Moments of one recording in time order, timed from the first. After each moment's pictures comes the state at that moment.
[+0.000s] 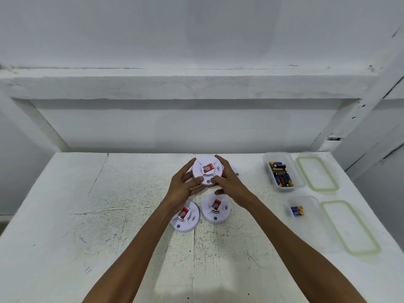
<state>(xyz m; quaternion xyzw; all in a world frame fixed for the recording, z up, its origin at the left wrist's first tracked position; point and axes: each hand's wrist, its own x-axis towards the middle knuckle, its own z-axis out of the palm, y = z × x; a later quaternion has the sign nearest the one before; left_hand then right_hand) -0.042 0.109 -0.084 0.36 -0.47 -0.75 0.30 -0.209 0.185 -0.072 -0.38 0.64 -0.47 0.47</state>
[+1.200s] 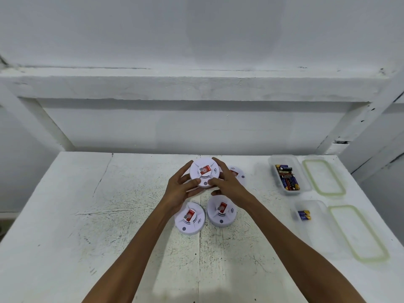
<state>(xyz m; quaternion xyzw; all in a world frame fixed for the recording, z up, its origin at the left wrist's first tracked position) -0.022 0.091 -0.093 0.36 -0.45 -0.76 0.30 -0.195 0.165 -0.079 -0.37 0.62 -0.48 0.50</state>
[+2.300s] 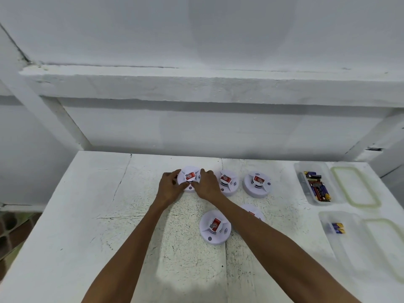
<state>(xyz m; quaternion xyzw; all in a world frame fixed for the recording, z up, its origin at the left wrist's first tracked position) 0.053 -0.013 -0.146 0.49 -0.74 -0.40 0.23 -0.091 0.041 -0.129 -0.49 0.80 -0.20 0.28</state>
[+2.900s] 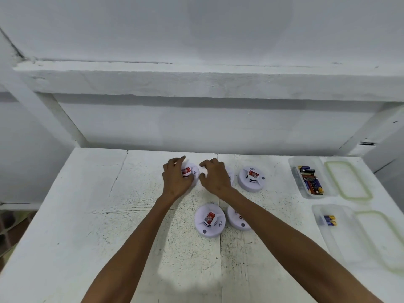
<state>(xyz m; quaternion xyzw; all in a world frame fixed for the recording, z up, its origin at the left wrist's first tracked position) 0.019 0.008 -0.130 0.52 -0.77 -0.30 0.21 -0.126 0.069 -0.113 -0.55 0.78 -0.24 0.17</state>
